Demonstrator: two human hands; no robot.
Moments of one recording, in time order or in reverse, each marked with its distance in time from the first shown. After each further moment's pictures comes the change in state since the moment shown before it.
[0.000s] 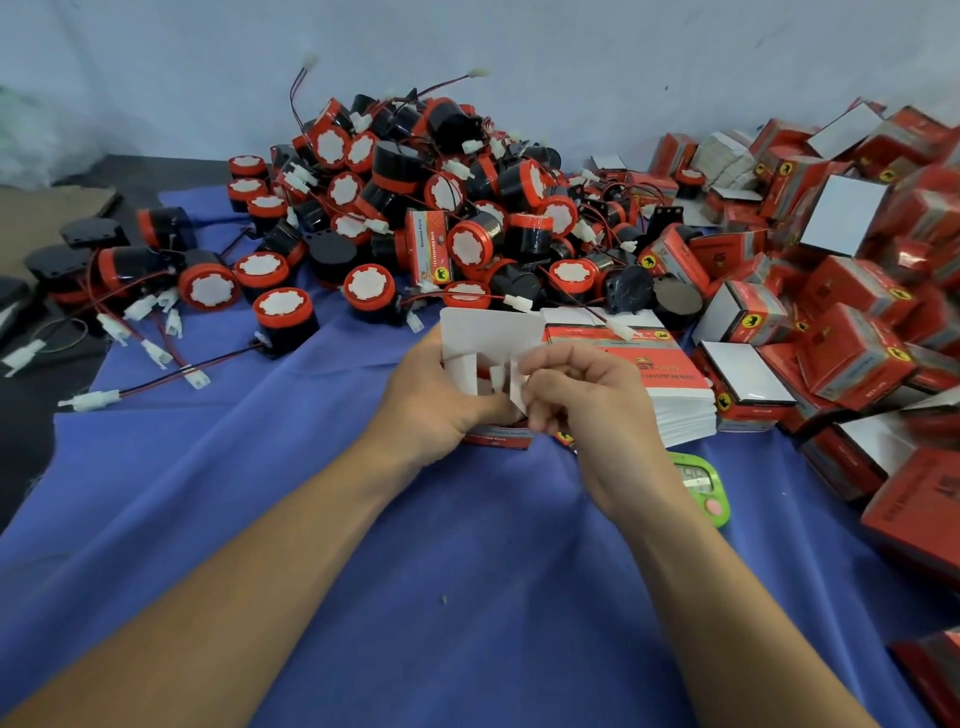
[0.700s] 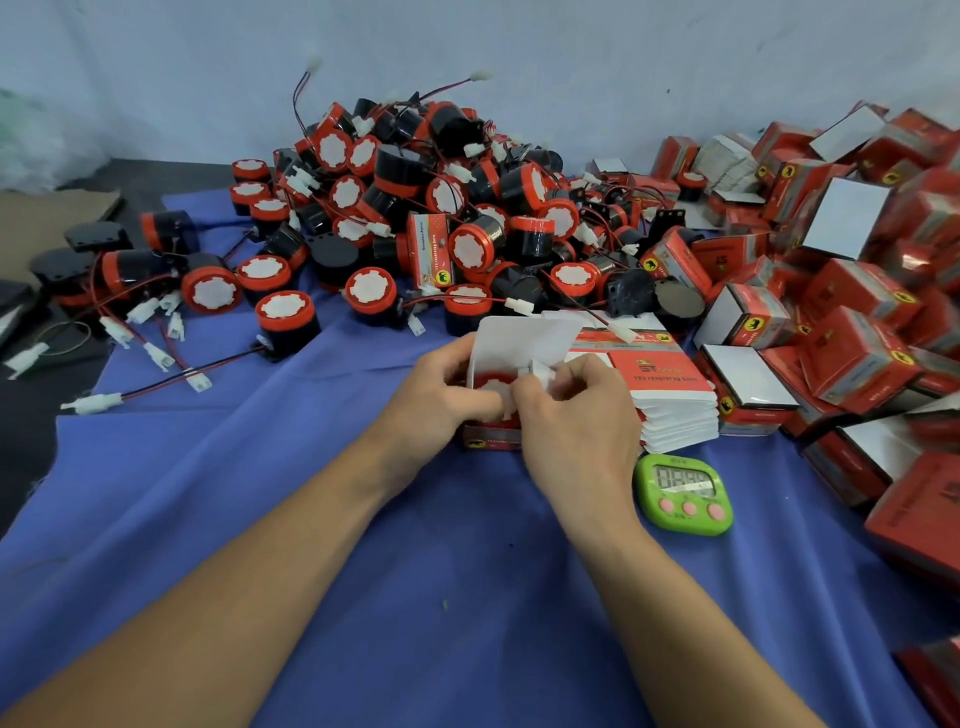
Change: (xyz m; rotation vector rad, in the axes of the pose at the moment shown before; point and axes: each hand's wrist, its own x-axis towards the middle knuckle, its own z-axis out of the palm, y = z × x) left_hand -0.007 0.010 -0.006 -0.207 -0.263 0.064; right_hand -0.008 0.011 0.026 -0.632 0.487 -0.026
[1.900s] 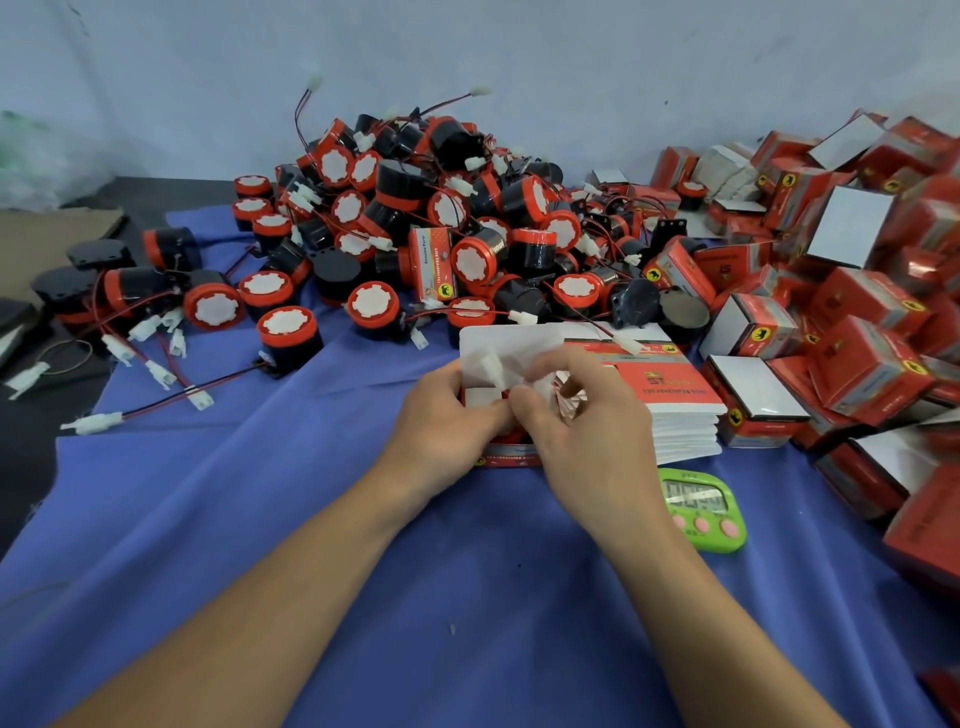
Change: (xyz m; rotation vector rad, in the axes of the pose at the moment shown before) left_hand 0.005 -0.008 0.011 0.150 0.219 -0.114; right_hand 0.007 0.004 -0.015 0.127 -0.209 -0.320
